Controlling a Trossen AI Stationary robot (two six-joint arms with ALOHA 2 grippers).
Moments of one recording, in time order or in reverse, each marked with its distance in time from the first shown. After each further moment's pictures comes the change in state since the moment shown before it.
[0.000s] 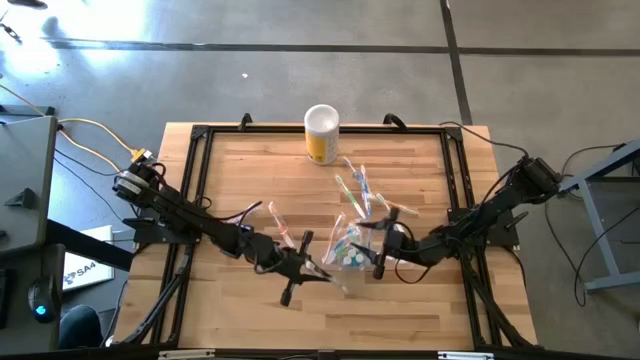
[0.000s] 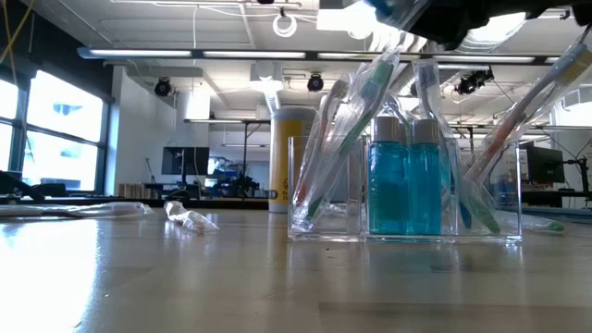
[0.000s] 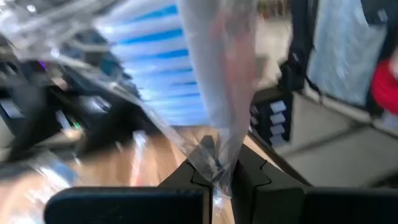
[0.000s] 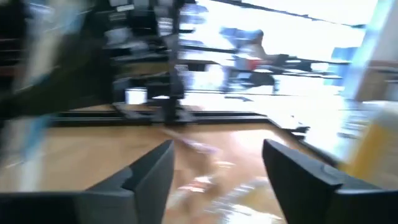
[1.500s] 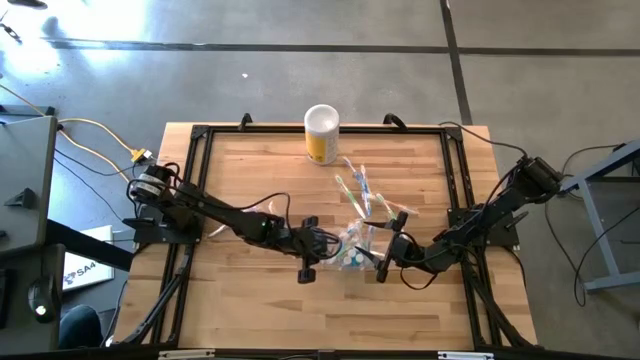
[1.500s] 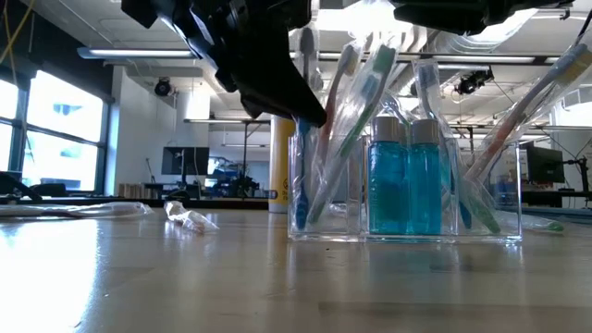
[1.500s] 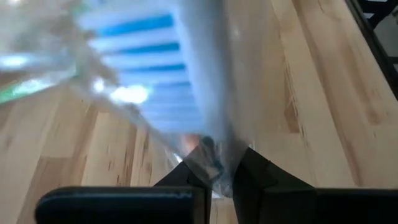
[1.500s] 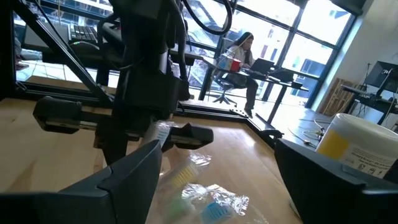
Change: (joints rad) left arm 0.144 0.125 0.179 -0.671 -0.009 -0.361; right arm 0.084 -0.013 0.000 -0.035 0.195 -0.149
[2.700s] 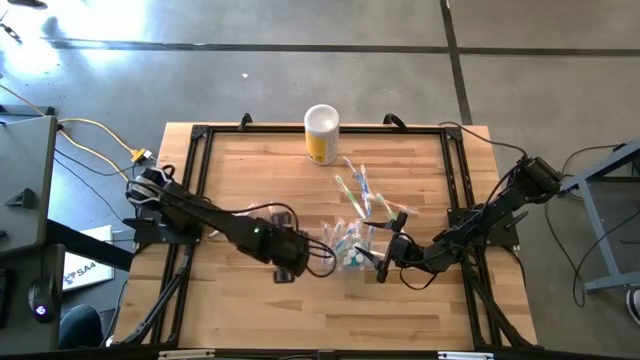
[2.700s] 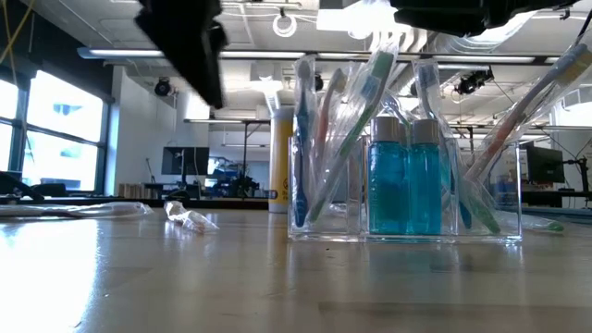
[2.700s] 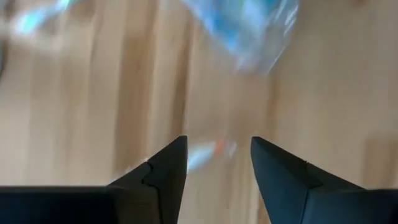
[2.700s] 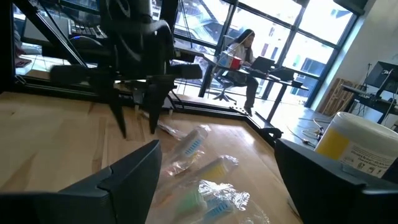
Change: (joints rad) left arm -0.103 -0.017 0.327 -0.914 -0.204 -0.170; right arm 0.000 0.000 0.000 -0.022 0.000 0.003
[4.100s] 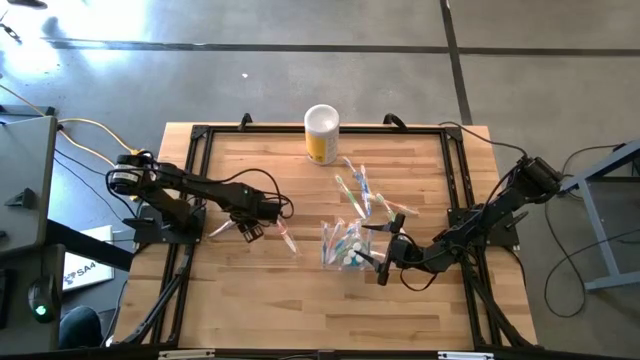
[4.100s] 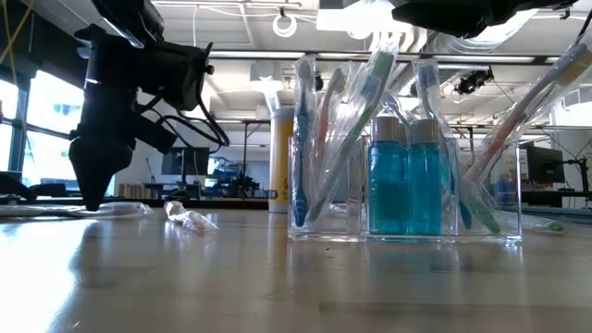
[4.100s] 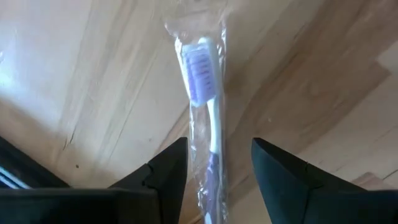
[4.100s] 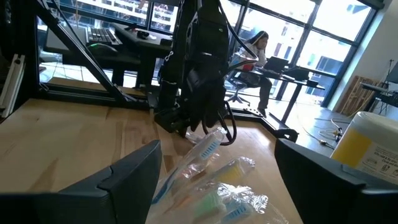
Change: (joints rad) left arm 0.371 -0.190 -0.596 -0.077 0.149 -0.229; right arm 0.000 0.000 0.000 -0.001 -0.056 0.042
